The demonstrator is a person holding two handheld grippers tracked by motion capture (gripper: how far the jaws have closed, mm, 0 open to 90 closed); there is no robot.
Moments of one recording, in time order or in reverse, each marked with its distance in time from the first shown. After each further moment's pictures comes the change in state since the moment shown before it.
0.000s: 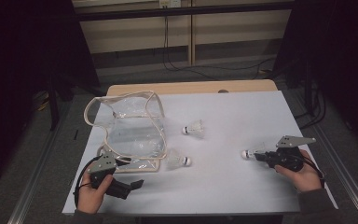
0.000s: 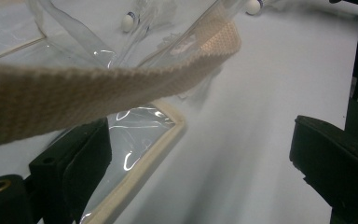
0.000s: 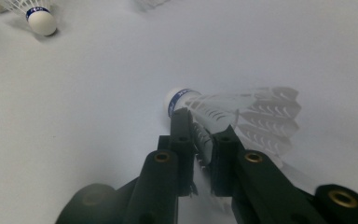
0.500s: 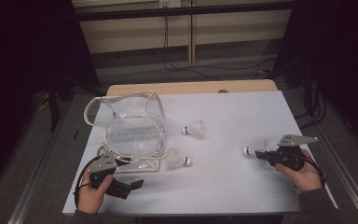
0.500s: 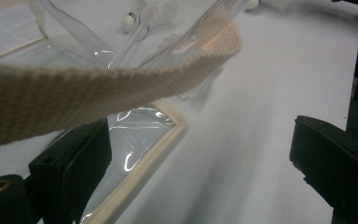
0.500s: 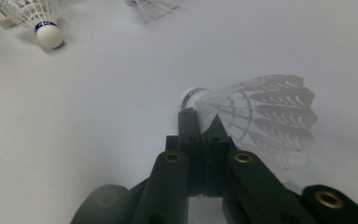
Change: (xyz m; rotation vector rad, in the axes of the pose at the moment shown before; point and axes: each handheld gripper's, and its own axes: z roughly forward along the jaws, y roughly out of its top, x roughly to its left) left arm 0.000 0.000 0.000 -0.005 0.002 0.000; right arm 0.000 0.003 -0.003 -0.034 0.011 0.020
